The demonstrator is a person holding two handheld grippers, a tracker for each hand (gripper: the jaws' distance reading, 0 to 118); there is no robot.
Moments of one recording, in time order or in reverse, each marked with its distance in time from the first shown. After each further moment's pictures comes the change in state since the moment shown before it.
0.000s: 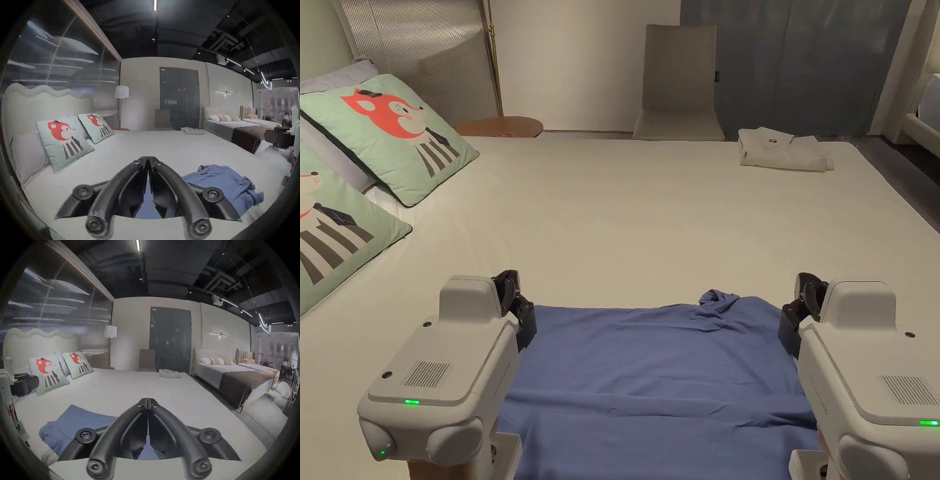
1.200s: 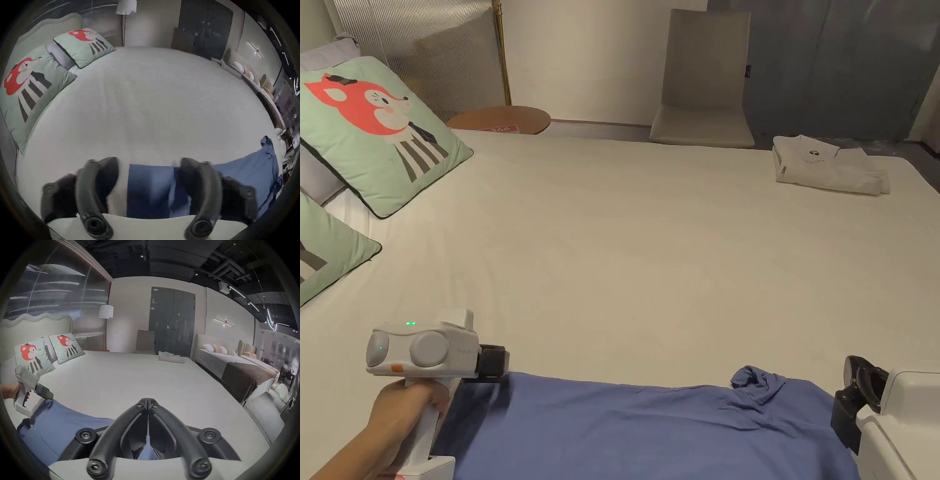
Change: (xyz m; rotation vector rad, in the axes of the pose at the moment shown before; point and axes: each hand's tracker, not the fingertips) left arm -0.113 -0.088 -0.339 -0.823 0.050 0.099; right arm 0.025 -0.042 -0.185 -0.184 -0.015 0.030
